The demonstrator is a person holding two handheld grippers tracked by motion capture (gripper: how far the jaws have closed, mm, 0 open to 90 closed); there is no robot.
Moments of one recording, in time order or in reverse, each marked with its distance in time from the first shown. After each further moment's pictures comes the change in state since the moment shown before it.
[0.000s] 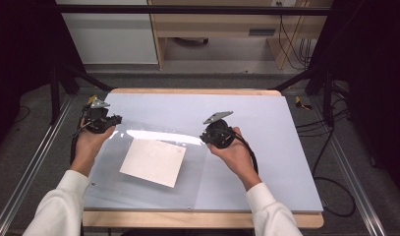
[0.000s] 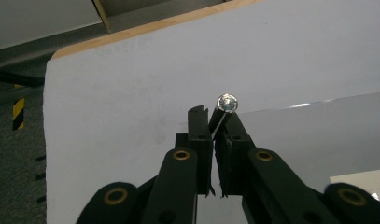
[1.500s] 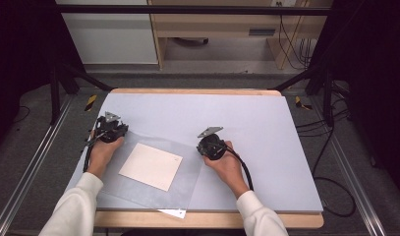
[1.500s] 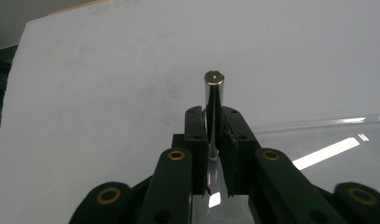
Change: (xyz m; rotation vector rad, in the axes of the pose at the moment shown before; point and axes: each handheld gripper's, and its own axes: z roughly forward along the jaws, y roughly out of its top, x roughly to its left) left arm 0.007 -0.055 0.075 -0.011 0.077 0.011; right arm 0.011 -0.041 0.060 0.039 -0.034 0.019
